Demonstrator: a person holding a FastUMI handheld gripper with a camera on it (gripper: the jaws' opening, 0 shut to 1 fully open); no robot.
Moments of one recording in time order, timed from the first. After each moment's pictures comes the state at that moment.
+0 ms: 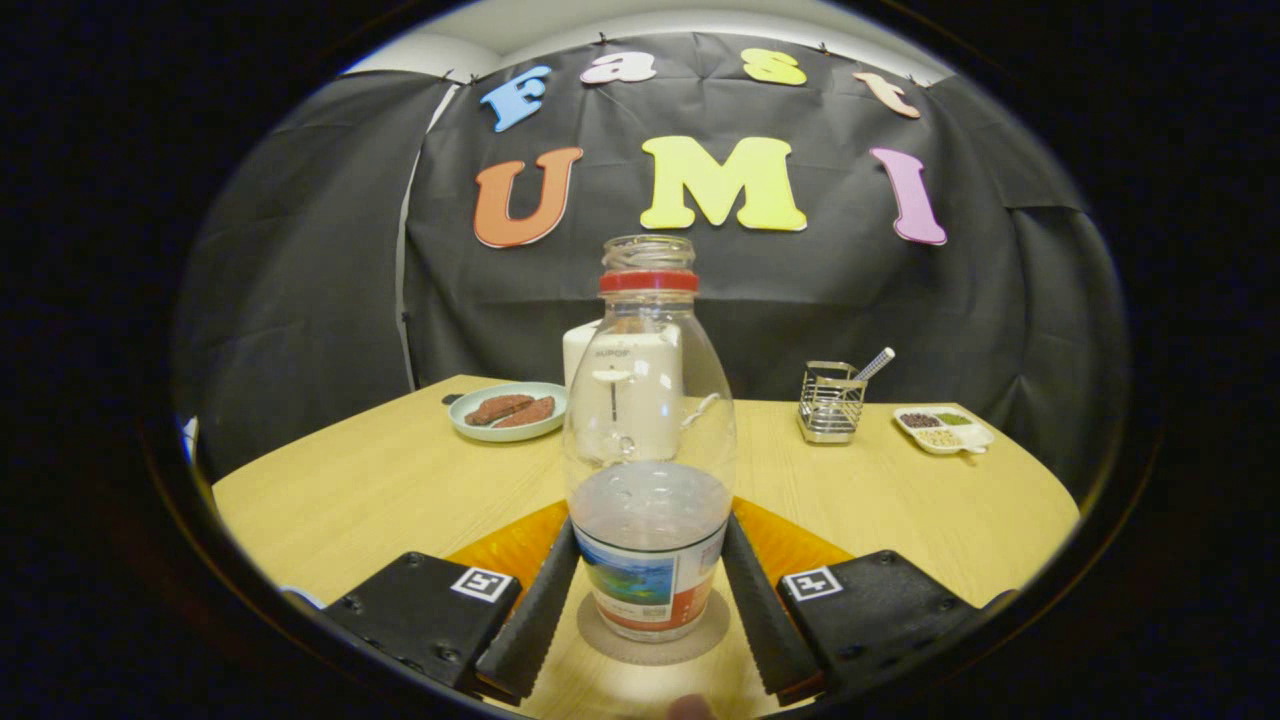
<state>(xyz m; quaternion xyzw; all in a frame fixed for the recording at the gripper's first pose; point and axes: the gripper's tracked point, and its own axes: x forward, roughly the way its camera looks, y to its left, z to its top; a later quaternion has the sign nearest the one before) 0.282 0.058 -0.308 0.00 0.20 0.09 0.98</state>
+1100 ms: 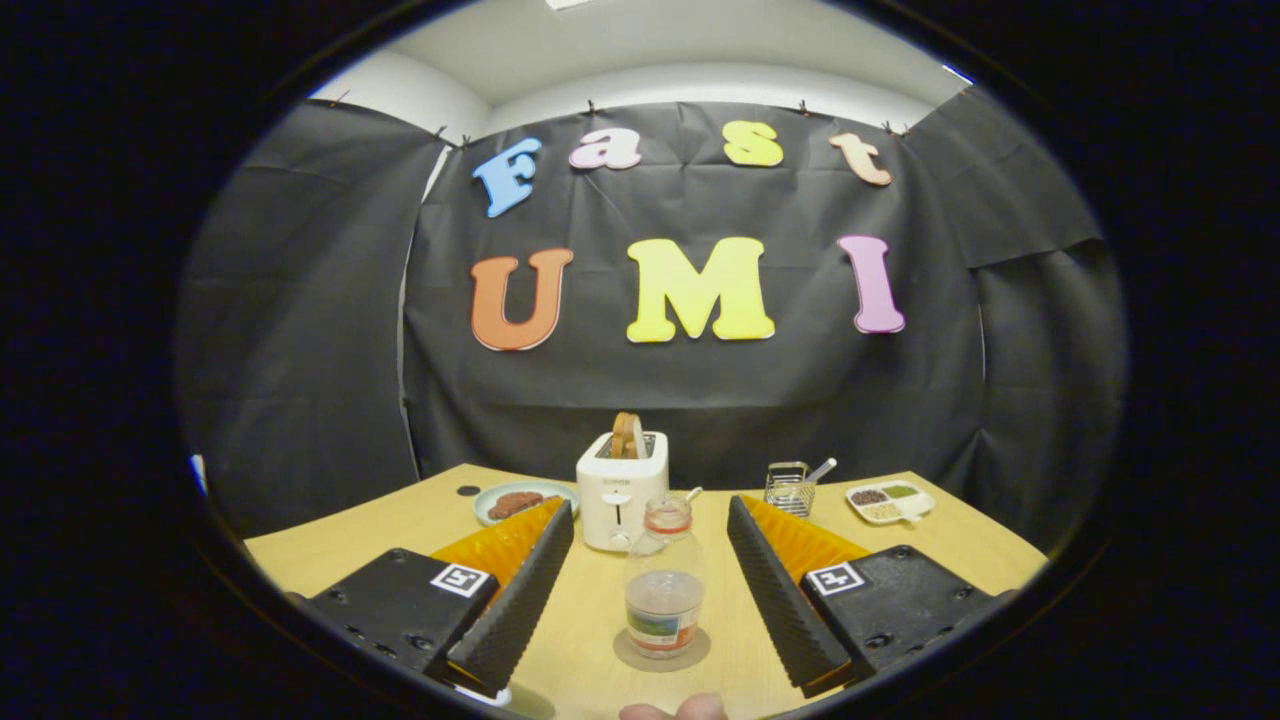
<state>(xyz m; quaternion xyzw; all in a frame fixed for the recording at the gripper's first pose) 0.225 0.055 -0.138 0.01 0.08 0.05 1.00</state>
